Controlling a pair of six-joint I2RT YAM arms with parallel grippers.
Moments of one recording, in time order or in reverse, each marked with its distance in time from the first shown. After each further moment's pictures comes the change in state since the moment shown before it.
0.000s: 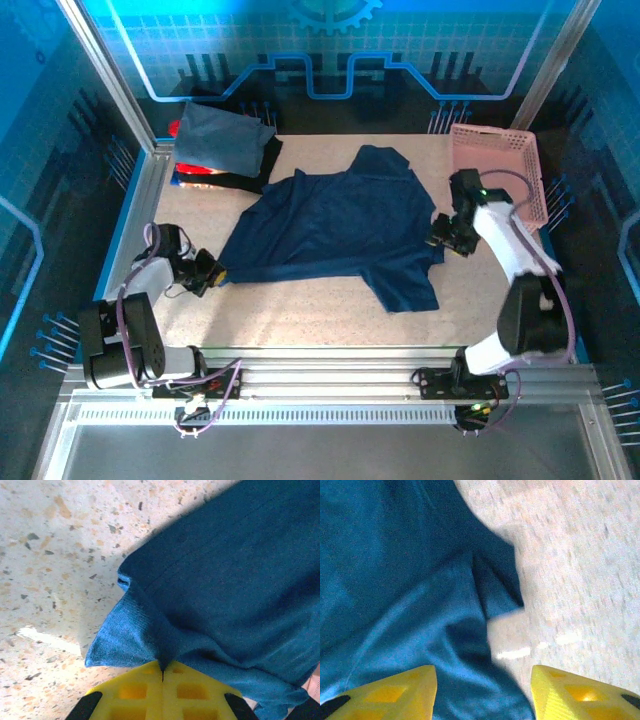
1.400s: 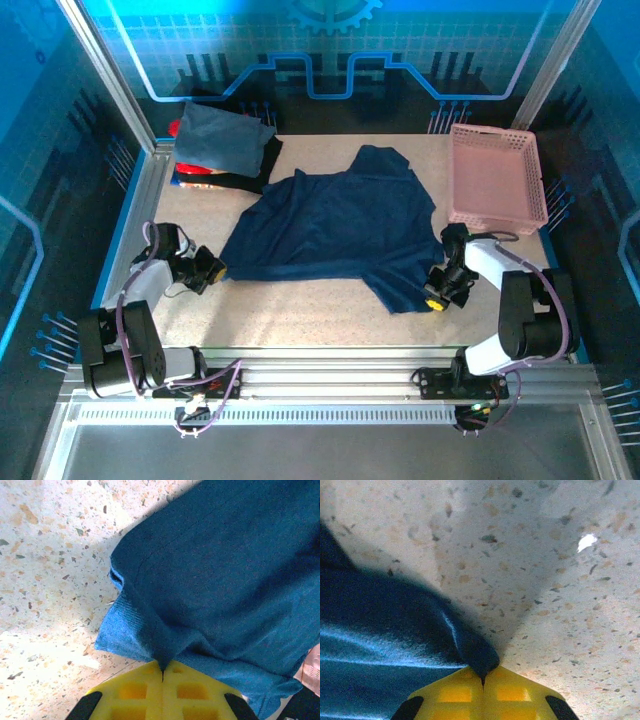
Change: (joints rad) left arm 0.000 -0.048 -0.002 0.004 0.025 0.026; right arm 0.004 0.025 -0.398 0.104 -0.117 0.161
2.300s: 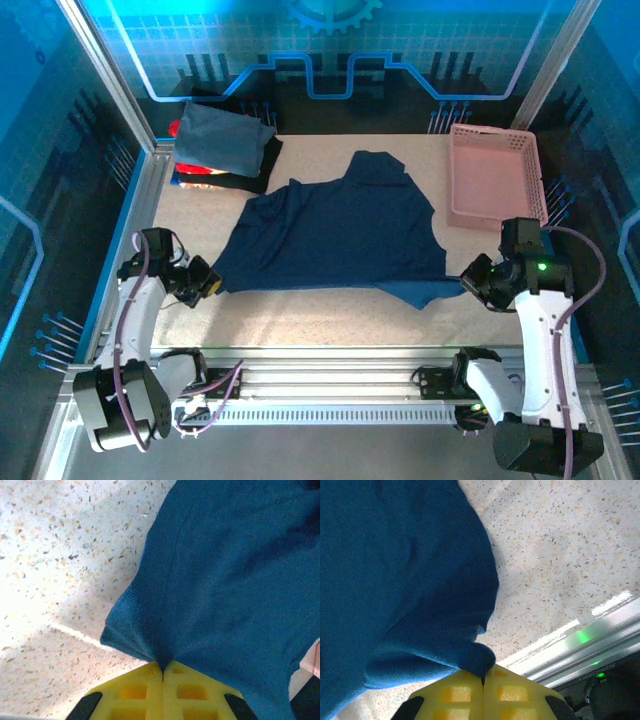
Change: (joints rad) left arm -0.019 -0.272 0.072 -0.418 -0.073 -0.003; right arm -0.185 -0.623 0.307 -0.491 -0.002 -0.004
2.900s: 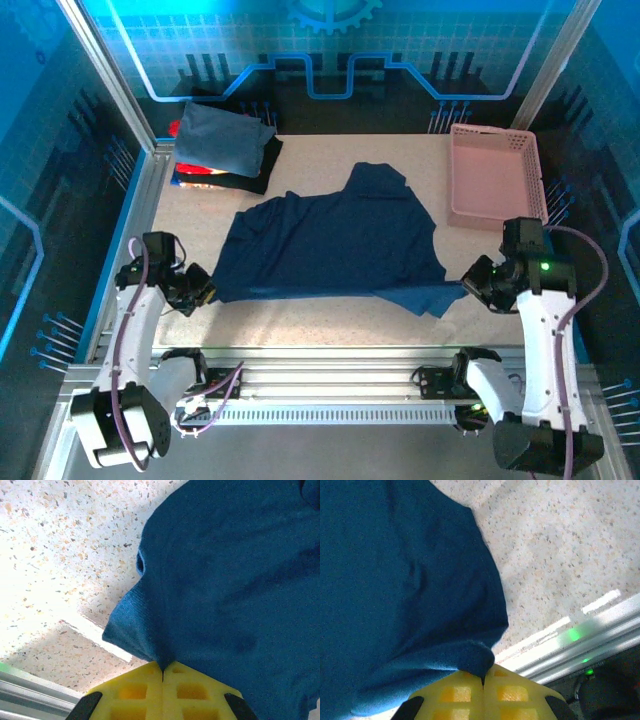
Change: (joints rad) left arm -0.038 -0.064 0.018 -0.109 -0.150 -0.053; right arm -0.005 0.070 0.008 0.008 0.008 -0.047
